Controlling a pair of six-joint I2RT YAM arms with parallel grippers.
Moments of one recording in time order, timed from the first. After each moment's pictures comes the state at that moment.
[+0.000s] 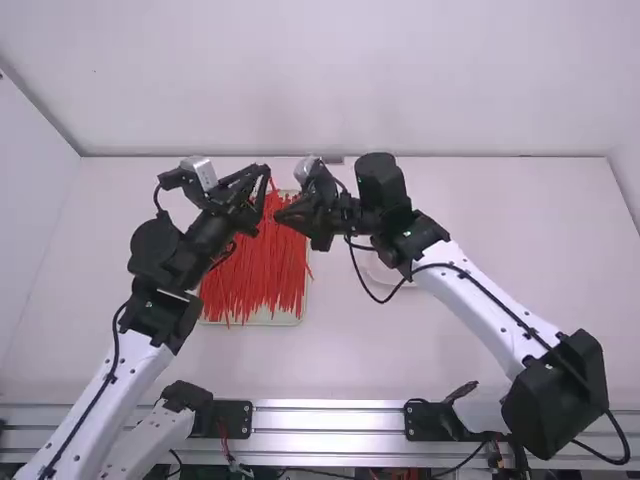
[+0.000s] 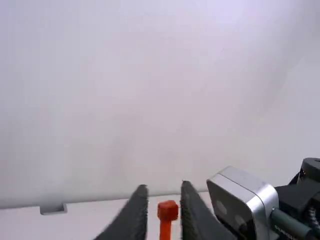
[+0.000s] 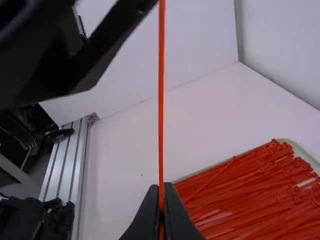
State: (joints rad) left arm -0.28 0.89 0.79 0.29 0.23 -0.50; right arm 0.58 1.48 1.19 -0.08 -0.82 0.02
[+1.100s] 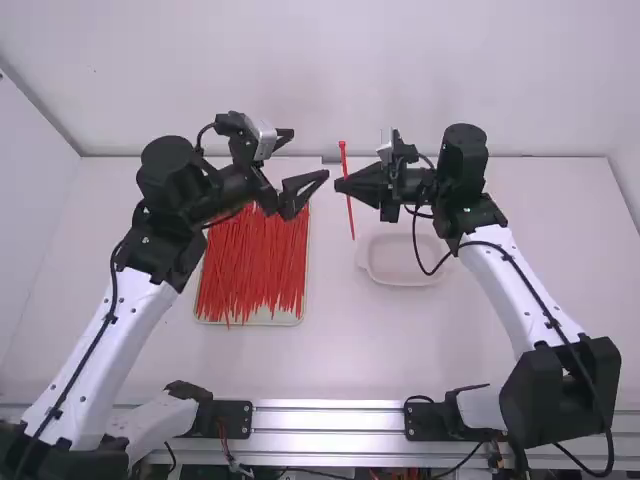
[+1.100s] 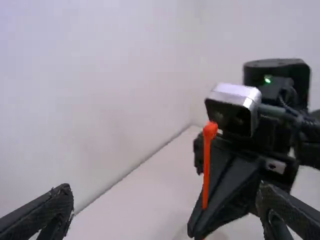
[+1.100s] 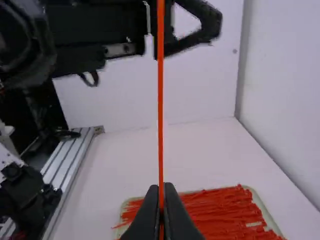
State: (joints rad) left arm -0.25 1.18 1.23 -0.06 0.71 0.01; right arm 0.21 1.48 1.19 0.13 -1.33 -0.10
